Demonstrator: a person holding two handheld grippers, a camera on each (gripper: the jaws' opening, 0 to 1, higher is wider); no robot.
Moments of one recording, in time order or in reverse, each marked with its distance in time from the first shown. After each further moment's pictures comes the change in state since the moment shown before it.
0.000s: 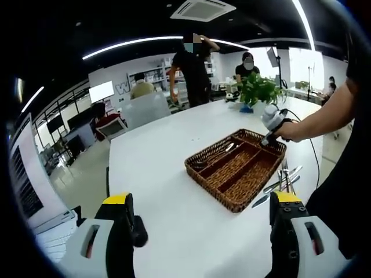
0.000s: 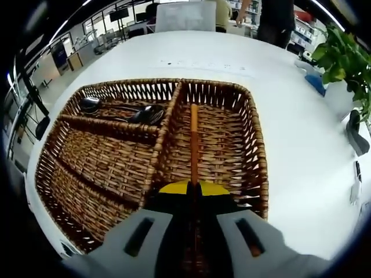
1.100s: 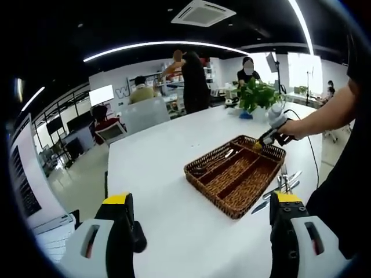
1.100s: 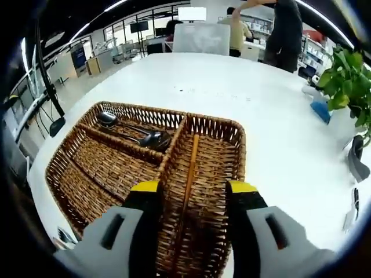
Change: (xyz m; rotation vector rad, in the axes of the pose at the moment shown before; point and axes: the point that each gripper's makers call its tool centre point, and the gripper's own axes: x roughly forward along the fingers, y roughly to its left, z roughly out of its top) left arm 0.006 0.000 0.011 -0.013 -0.055 -0.018; right arm -0.037 -0.012 0.046 -0.107 -0.195 0.092
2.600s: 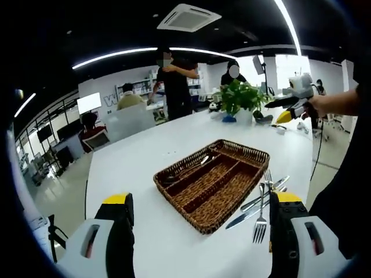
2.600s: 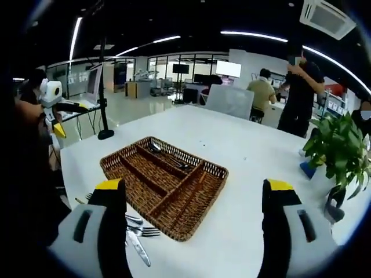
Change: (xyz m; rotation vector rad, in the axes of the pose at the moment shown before) left arm 0.033 -0.074 -0.006 0.002 -0.019 -0.082; right arm -0.183 0.001 0.015 -0.212 -0.355 0.145
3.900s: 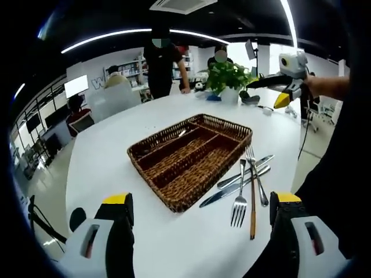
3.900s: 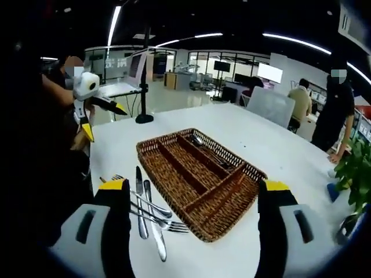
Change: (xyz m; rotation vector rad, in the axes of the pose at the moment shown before) left arm 0.011 -0.041 -0.046 -0.003 0.103 -0.066; right arm 0.013 0.084 -0.011 -0.213 0.025 0.320
